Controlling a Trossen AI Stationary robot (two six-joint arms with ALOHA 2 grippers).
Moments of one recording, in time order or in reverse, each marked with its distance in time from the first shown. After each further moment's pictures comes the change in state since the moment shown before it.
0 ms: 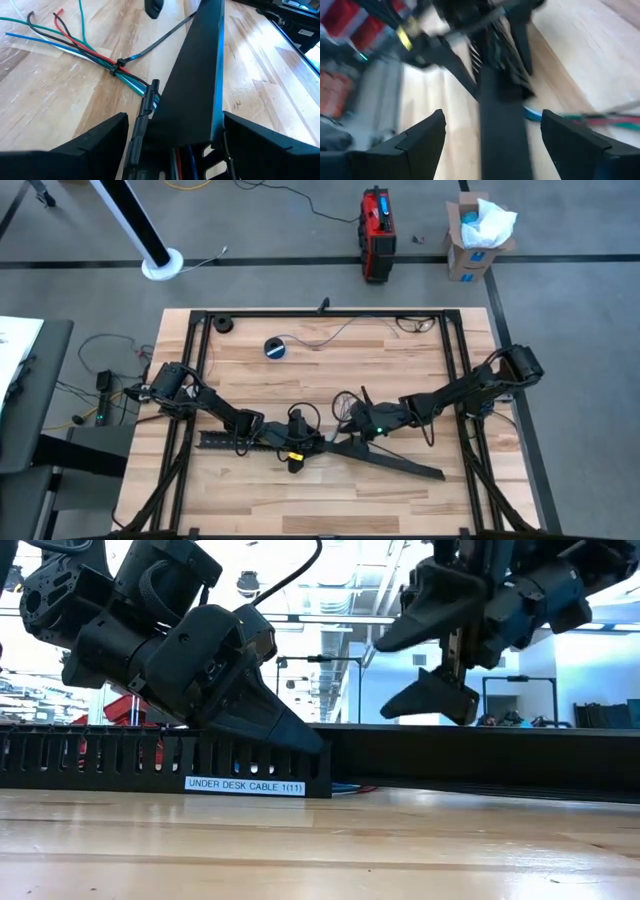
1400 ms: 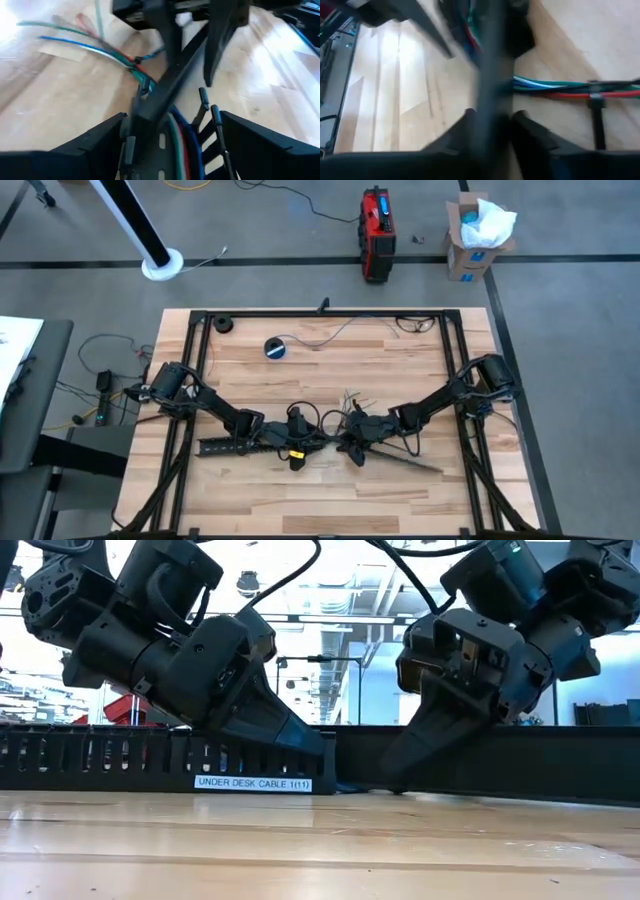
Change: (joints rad) left arm 0.000 0.000 0.000 -0.010 -0.060 0.002; right arm 0.035 0.244 -0.005 0.123 0.073 -0.020
